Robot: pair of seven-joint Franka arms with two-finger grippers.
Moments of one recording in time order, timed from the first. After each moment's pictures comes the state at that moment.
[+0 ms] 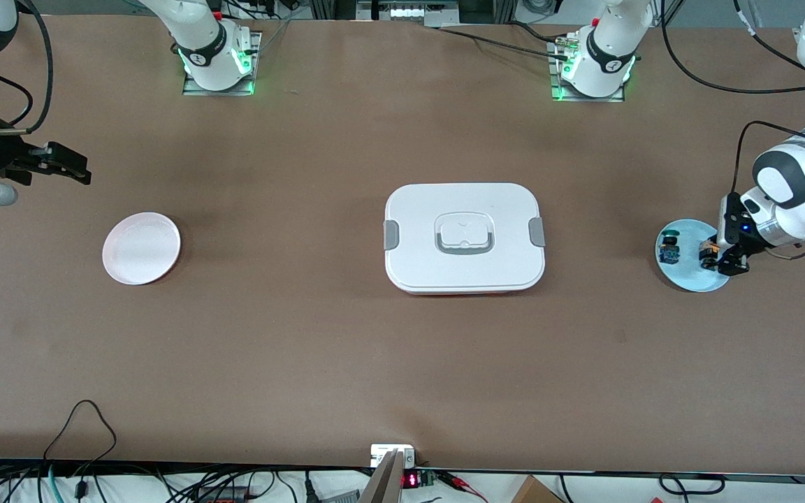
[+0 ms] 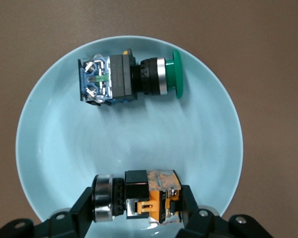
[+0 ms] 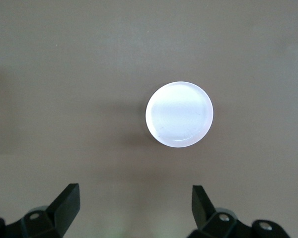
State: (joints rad) left arm 0.45 0.47 -0.04 -2.10 -0.14 2.54 2.36; right arm 0.05 0.05 -0.06 -1.63 -0.02 1.58 -0.04
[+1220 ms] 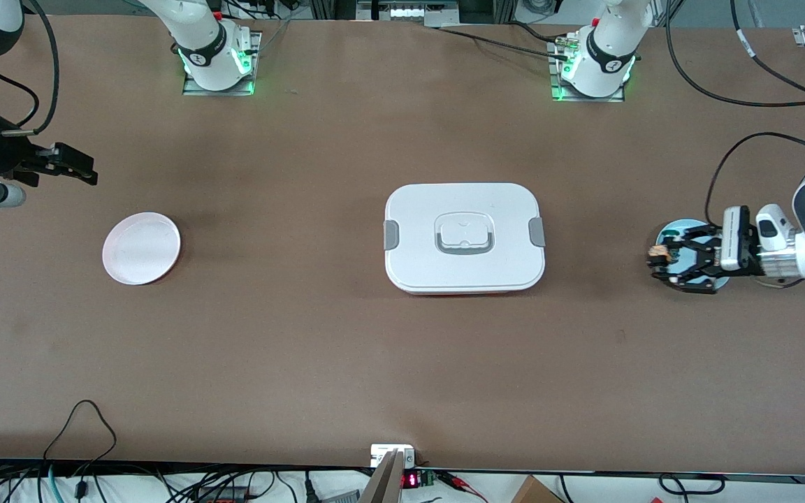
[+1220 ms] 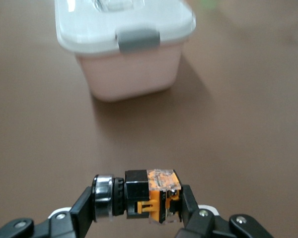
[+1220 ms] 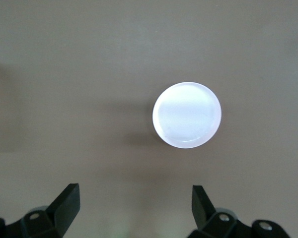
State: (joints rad) left arm 0.44 0.57 -0.22 -1.68 -0.60 1.72 2.32; right arm 0.05 0.05 -0.05 -1.63 0.02 1.59 -0.04
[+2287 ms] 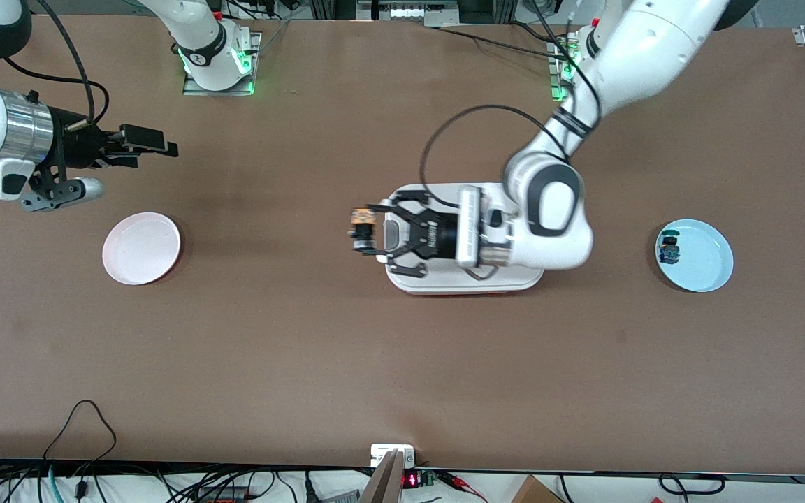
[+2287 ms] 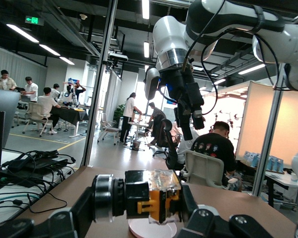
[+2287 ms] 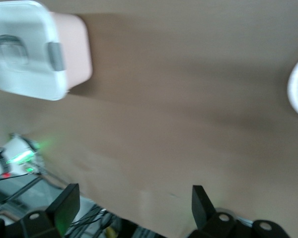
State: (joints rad) left arm -0.30 0.68 -0.37 -1.46 -1.82 2.19 2.08; right arm 0.10 0.10 -0.05 -1.63 0.46 1.41 -0.04
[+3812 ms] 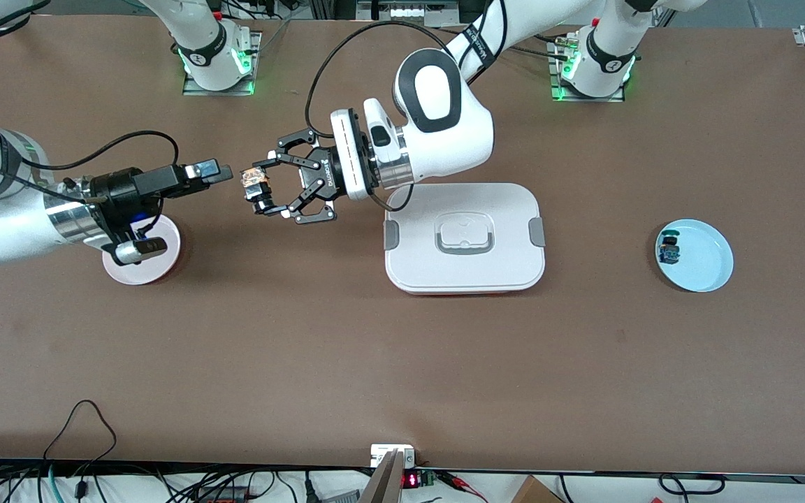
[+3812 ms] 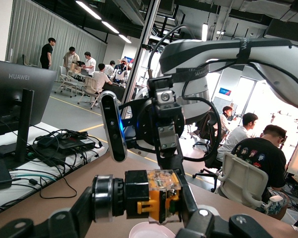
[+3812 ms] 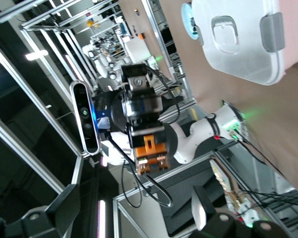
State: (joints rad) left arm -0.60 0.67 -0.35 -1.24 -1.88 2.70 1.86; right arm 0.03 0.40 -0.05 -1.64 1.39 1.25 -0.05
